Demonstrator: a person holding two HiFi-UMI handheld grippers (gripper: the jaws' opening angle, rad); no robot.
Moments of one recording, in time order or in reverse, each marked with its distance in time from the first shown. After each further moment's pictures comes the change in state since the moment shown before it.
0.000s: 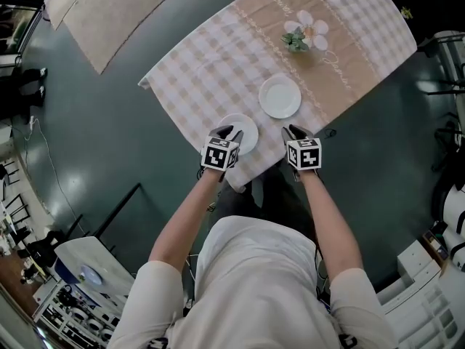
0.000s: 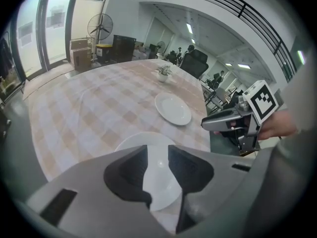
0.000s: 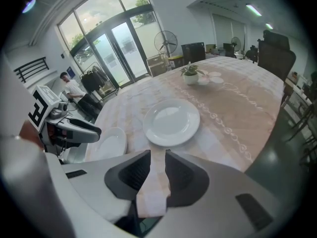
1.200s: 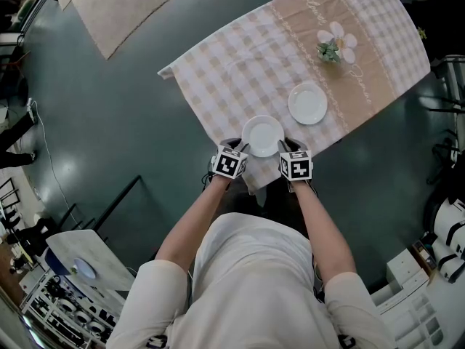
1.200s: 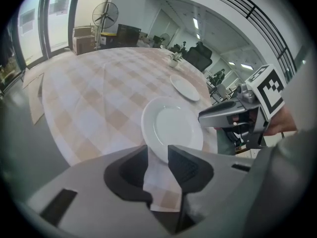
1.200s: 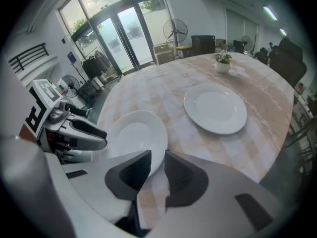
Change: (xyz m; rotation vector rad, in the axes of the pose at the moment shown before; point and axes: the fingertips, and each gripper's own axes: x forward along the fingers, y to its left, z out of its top) left arm -0.012 0.054 -0.082 -0.050 0.088 -0.029; right arm 0.052 0.100 -0.029 -0.069 0.121 -0.021
